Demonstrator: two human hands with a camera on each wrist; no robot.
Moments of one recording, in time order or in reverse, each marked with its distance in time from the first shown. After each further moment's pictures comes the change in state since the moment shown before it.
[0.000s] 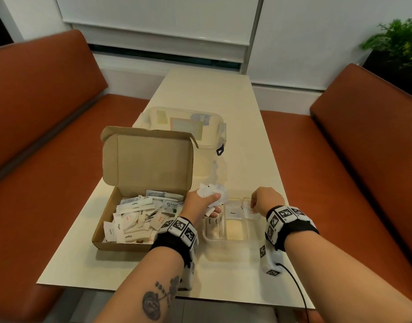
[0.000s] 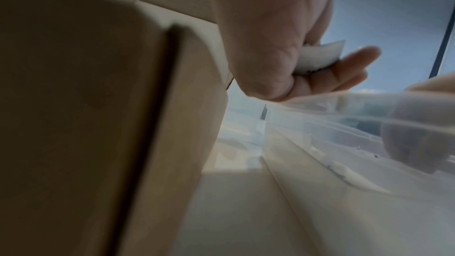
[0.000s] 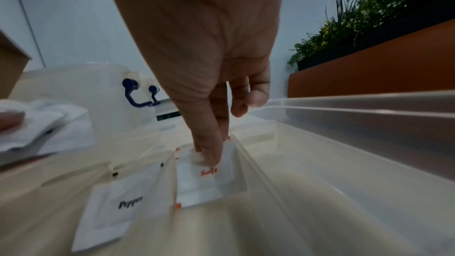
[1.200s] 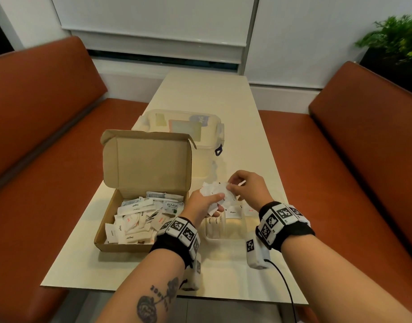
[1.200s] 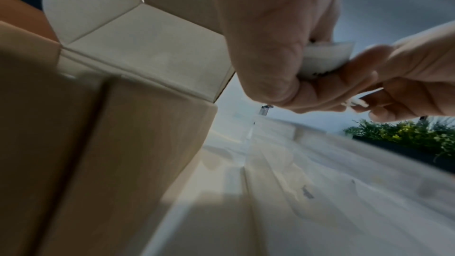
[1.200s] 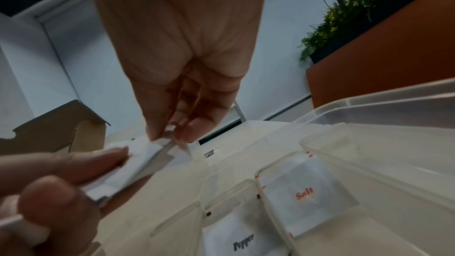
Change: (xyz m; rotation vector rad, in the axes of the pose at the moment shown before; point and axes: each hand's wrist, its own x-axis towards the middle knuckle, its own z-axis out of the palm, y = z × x) left_hand -0.001 0.002 0.004 -0.028 -0.081 -0.017; right_hand -0.011 -0.032 -0.005 0.805 0.237 -0.324
